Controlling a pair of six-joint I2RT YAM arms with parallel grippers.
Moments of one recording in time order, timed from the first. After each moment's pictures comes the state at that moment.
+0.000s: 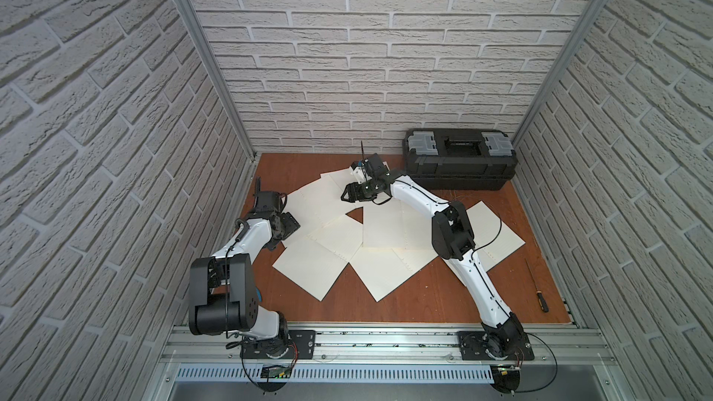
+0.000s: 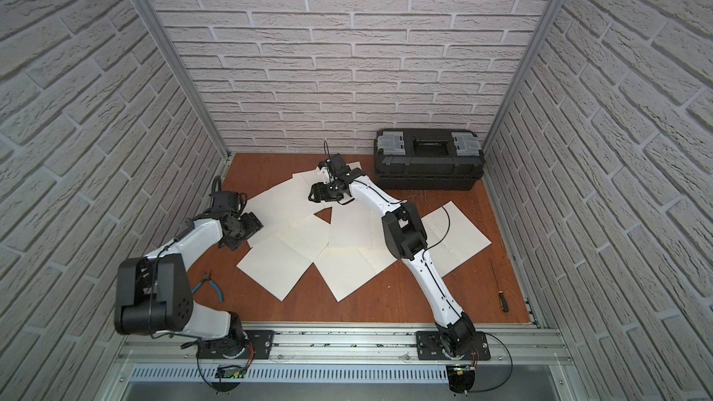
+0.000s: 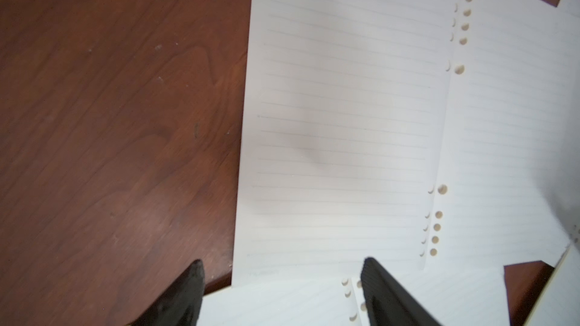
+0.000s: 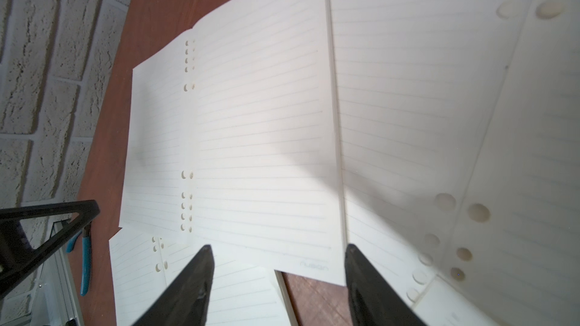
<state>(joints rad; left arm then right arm) 0.09 1.47 0.84 -0.51 0.00 -0.65 0.55 2.59 2.32 -0.69 -0.43 0.36</state>
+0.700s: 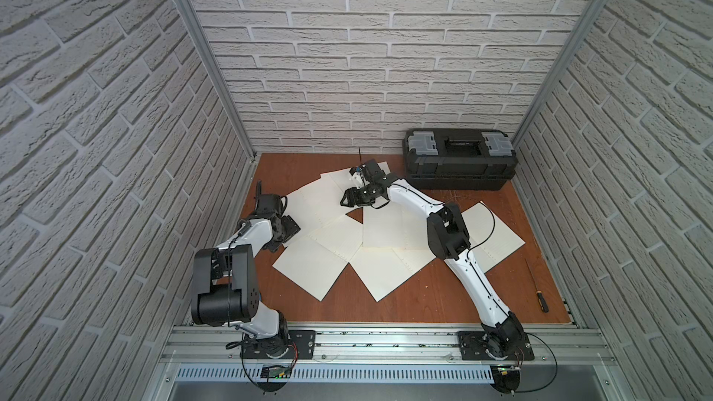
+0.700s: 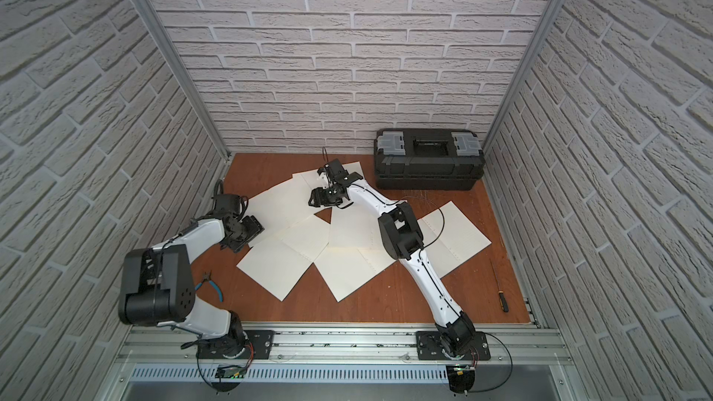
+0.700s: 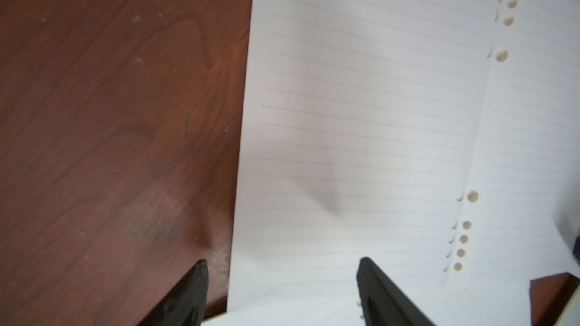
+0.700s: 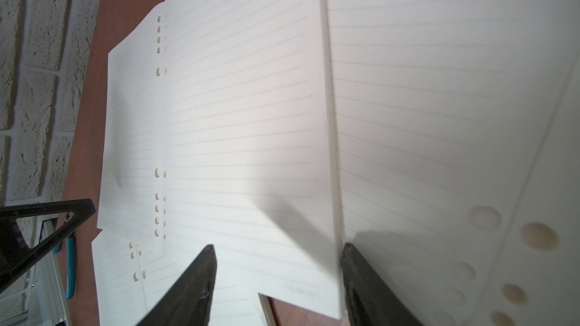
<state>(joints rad) 0.10 1.53 0.82 -0.46 0.03 -0.65 0.56 2.63 2.35 -0.69 -0.44 0.36</state>
